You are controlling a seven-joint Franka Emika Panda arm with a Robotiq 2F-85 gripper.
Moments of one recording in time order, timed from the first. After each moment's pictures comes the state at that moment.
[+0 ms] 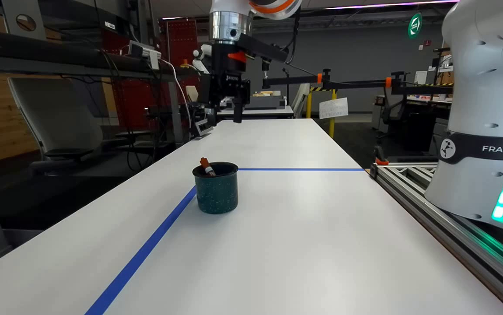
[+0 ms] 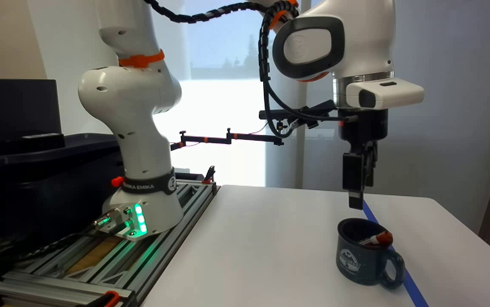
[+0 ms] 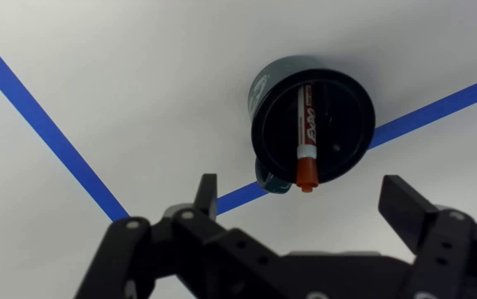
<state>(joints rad) -0.09 -0.07 -0.08 -2.52 0.03 2.59 0.25</state>
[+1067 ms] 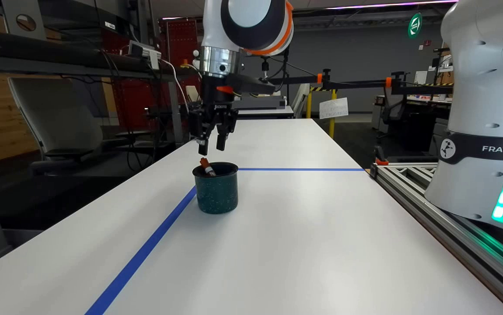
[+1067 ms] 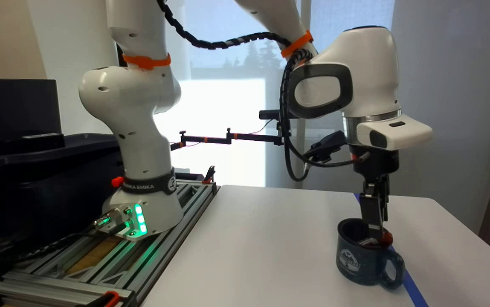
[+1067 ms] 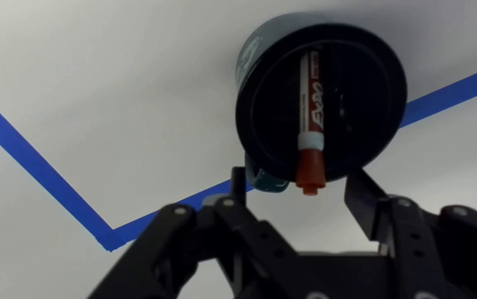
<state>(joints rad) -0.07 0.13 -0.08 -2.48 0.04 2.83 0.26</state>
